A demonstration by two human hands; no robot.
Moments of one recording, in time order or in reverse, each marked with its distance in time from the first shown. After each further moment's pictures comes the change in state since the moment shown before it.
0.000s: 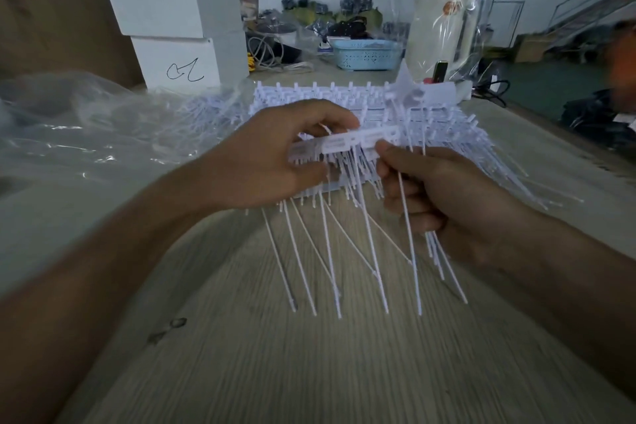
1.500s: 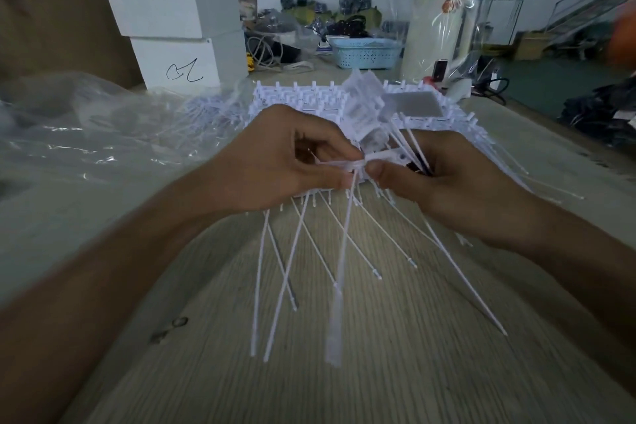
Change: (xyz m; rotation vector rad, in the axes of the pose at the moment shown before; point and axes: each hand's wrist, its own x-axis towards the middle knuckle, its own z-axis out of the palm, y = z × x) left_hand -0.003 0.007 0.011 -0.269 0.039 0.015; right_hand -0.005 -0.005 -0.011 -0.757 -0.081 -0.587
